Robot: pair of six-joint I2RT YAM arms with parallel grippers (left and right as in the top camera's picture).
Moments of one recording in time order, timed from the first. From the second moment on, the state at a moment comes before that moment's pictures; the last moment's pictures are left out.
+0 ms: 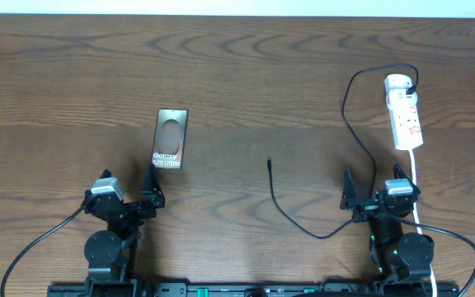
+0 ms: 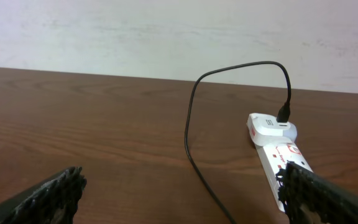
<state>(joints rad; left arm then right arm) -0.01 0.01 0.02 -0.12 -0.03 -0.27 0.07 0.01 0.01 -0.07 -0.03 -0.02</state>
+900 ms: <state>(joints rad) -0.01 0.01 0.02 -0.12 -0.03 -0.27 0.07 0.01 0.01 -0.07 -0.03 -0.02</state>
